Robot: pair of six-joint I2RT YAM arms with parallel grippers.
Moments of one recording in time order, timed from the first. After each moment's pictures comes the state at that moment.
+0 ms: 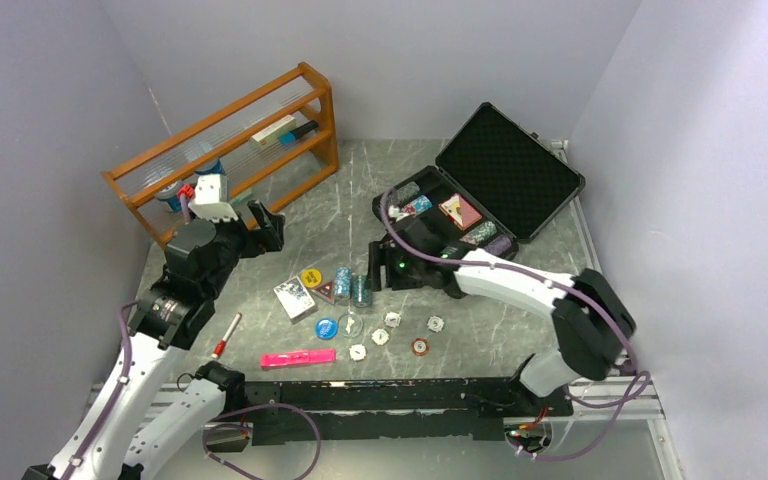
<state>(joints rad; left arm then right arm) -0.39 0.70 0.89 -0.39 -0.21 -0.36 0.80 1.47 0.95 -0.31 -0.05 0.67</state>
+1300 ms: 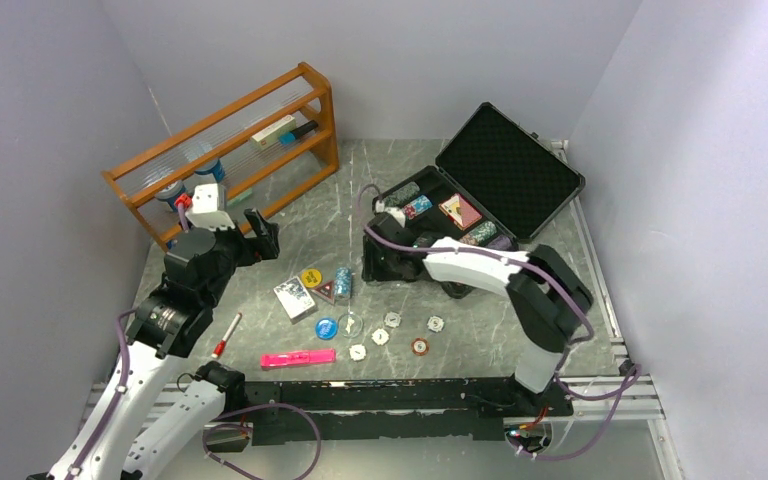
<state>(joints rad) -0.39 0.65 0.85 -0.45 -0.26 -0.36 0.86 1.78 1.14 -0.33 0.12 0.71</state>
